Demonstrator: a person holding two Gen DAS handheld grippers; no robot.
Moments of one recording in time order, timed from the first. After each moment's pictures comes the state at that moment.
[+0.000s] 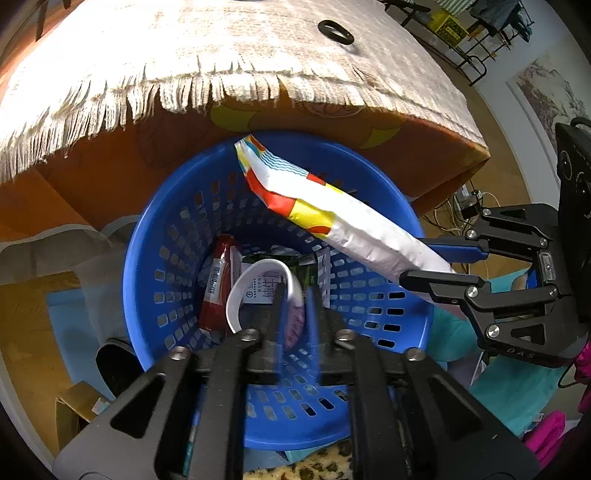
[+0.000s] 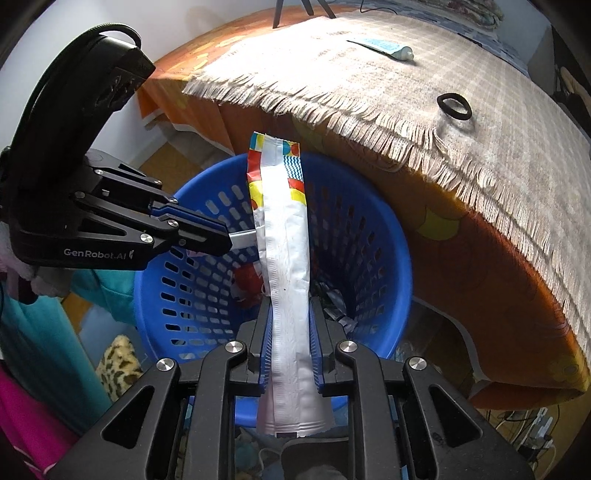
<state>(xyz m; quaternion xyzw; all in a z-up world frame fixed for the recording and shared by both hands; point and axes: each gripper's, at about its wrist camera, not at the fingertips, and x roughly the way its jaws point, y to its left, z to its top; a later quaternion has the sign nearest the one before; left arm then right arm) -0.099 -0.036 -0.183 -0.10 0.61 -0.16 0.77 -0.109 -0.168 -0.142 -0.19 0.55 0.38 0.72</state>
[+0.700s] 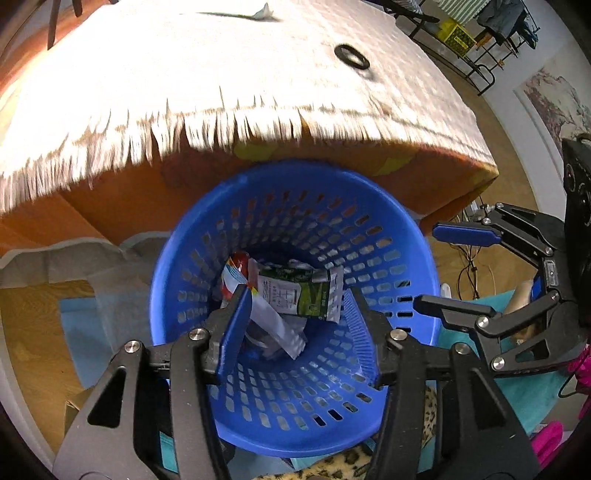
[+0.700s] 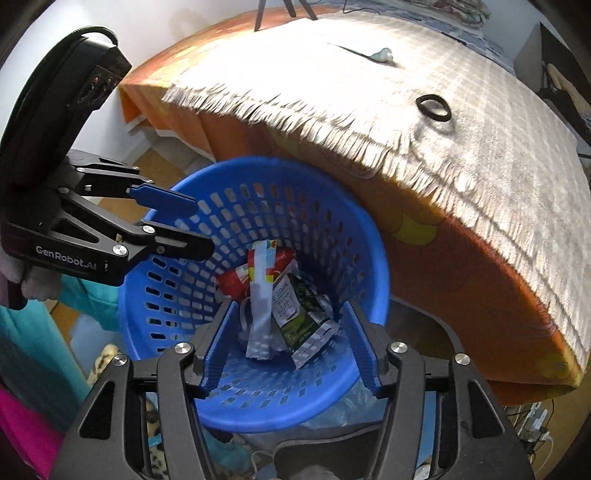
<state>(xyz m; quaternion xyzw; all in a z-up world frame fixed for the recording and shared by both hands) -0.087 -0.023 -0.168 -0.10 0.60 -0.13 0.79 -0.099 -0.174 -0.133 -0.19 0.54 0.35 0.74</state>
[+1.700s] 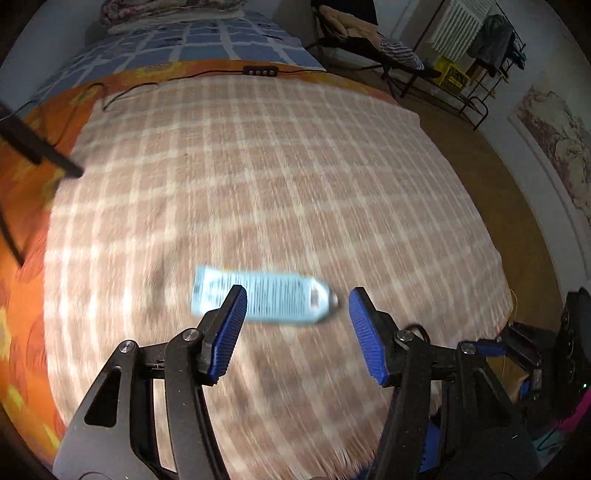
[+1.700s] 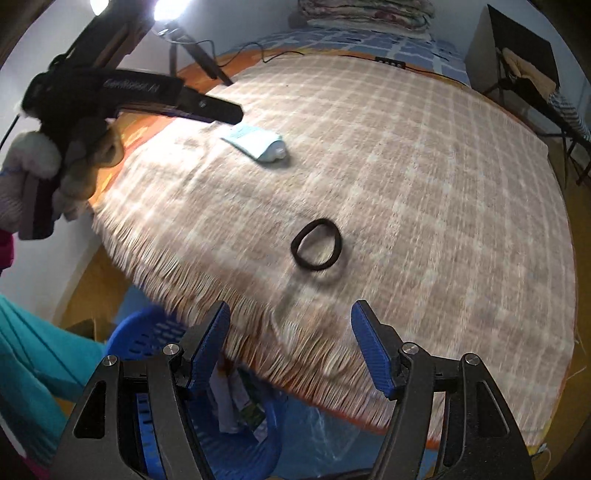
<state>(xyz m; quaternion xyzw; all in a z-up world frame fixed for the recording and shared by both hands) 0.164 0.038 -0.098 -0.07 0.52 -0.15 0.84 0.033 -0.175 -0.097 -0.12 0.52 0.30 0.79</state>
